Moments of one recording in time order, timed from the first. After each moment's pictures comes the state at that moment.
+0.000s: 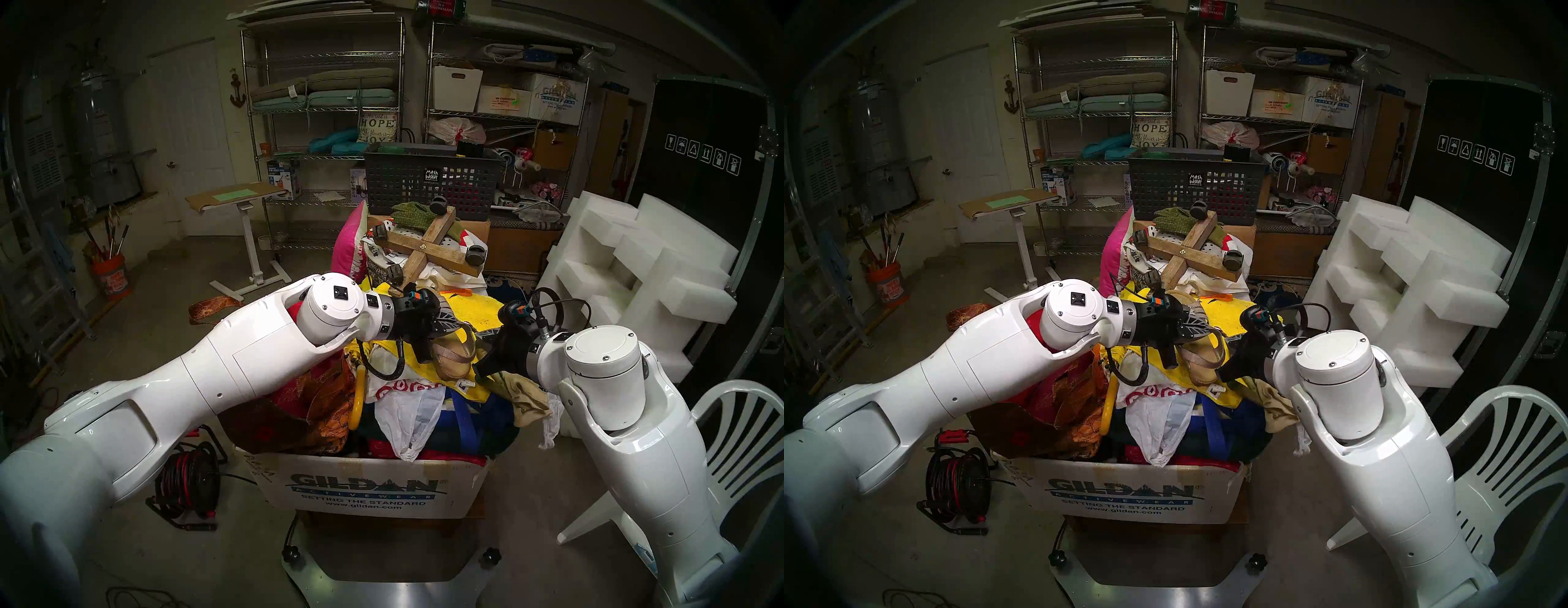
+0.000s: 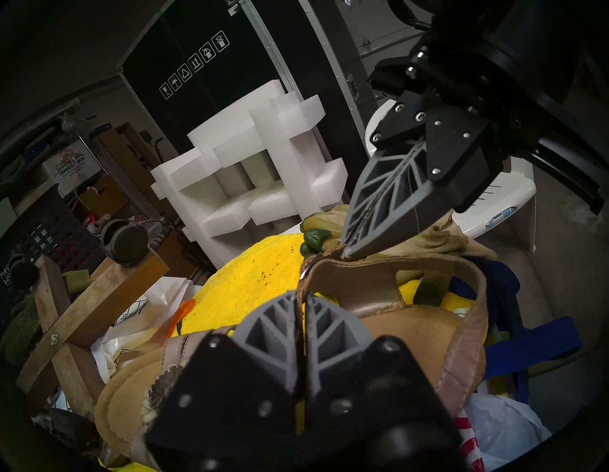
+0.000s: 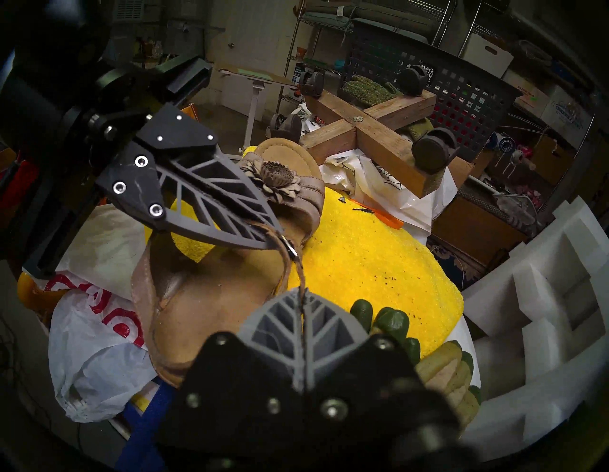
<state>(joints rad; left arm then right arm) 0.68 -1.05 -0.54 -1.47 -0.36 0.15 -0.57 -1.49 -1.03 1.37 -2.15 0.17 0.93 0.22</state>
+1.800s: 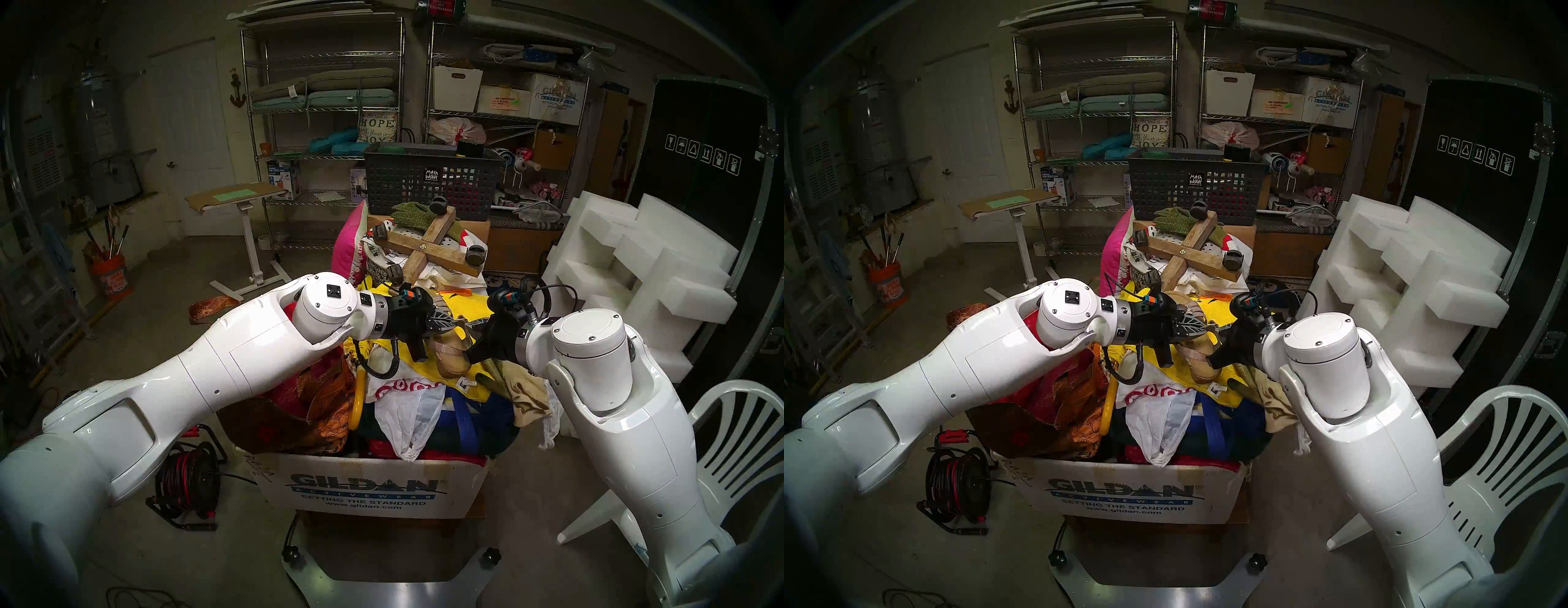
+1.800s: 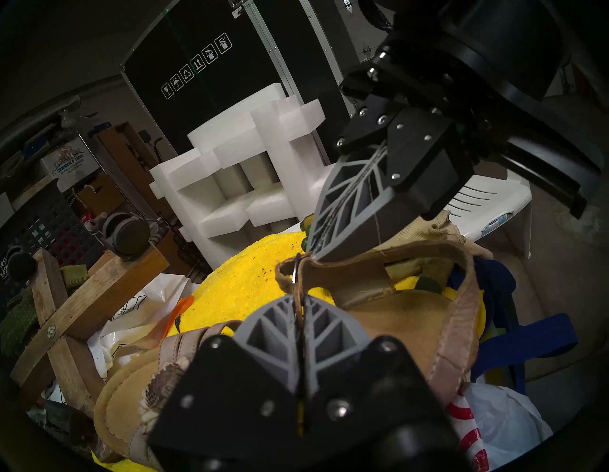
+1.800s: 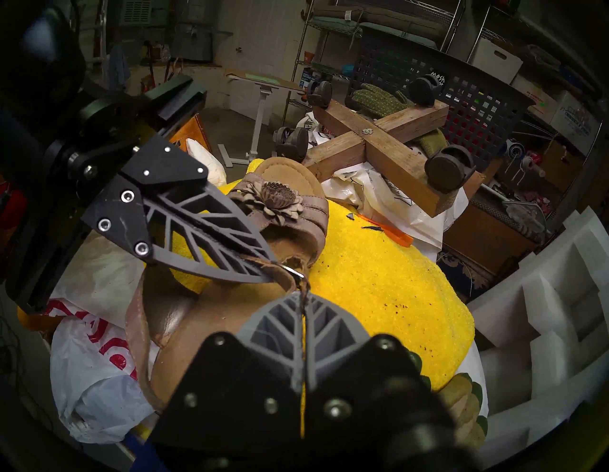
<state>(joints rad) 0.68 -1.04 -0.54 -1.43 -0.39 0.11 -0.61 -1.38 -1.06 1.32 -2.08 0.15 0.94 0.26</state>
